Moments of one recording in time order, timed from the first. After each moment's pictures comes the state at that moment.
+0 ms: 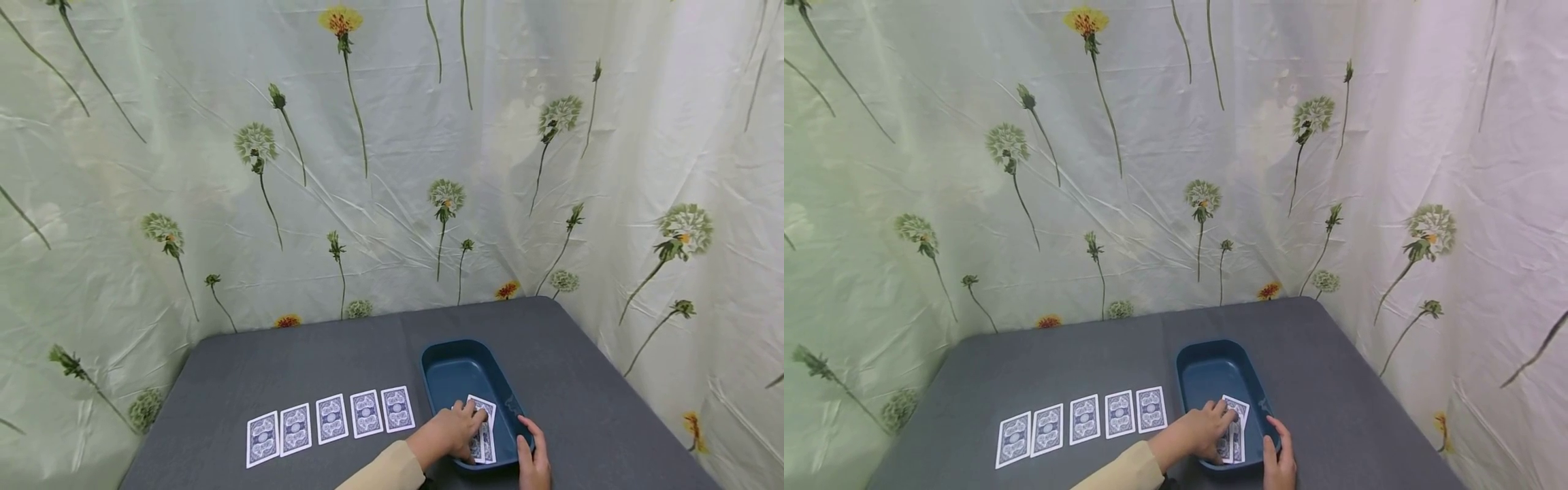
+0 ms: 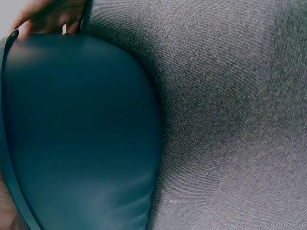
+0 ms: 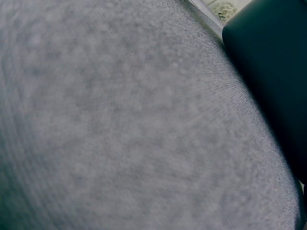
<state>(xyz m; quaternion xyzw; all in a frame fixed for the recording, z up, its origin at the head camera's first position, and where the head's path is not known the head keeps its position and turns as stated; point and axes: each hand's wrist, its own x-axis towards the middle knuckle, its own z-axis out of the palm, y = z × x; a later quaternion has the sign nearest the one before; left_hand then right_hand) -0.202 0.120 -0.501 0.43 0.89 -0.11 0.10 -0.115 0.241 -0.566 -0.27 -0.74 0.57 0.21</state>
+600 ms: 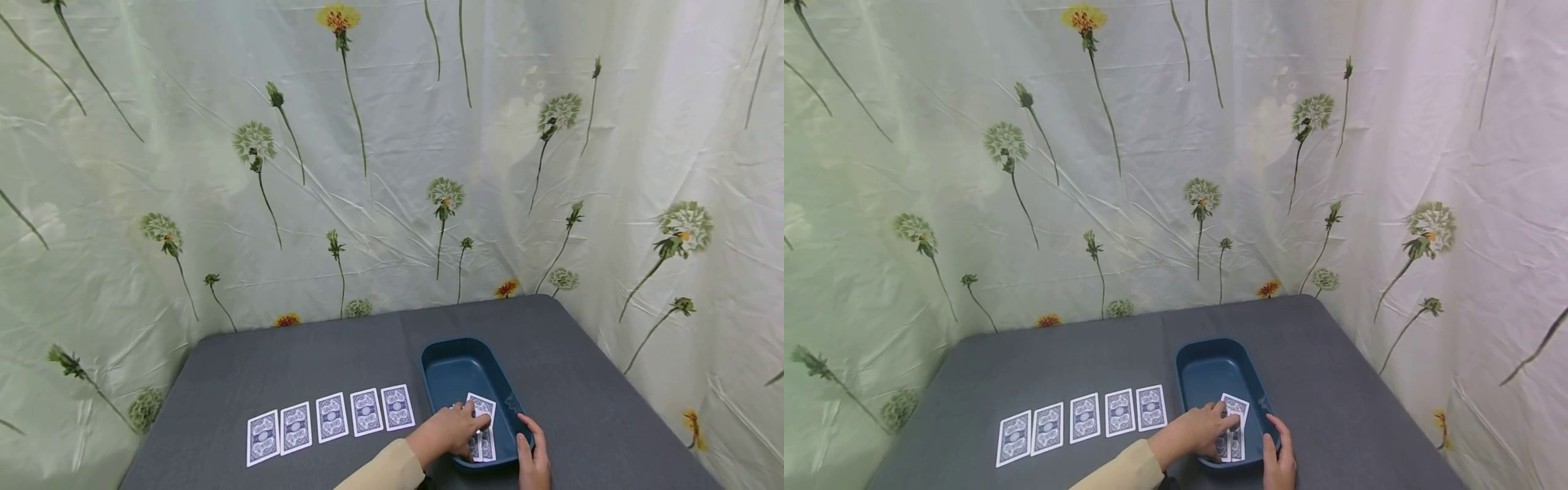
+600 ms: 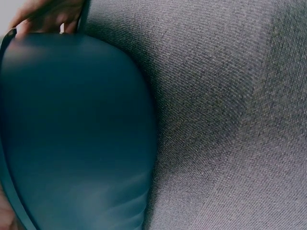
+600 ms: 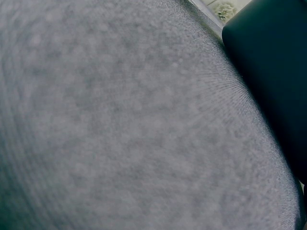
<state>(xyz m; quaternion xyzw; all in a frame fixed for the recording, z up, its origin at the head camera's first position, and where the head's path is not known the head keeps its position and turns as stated) -0.204 0.119 -0.501 0.44 0.89 -0.08 0.13 -0.113 0.236 -0.567 -0.24 -0.74 0.57 0.27</state>
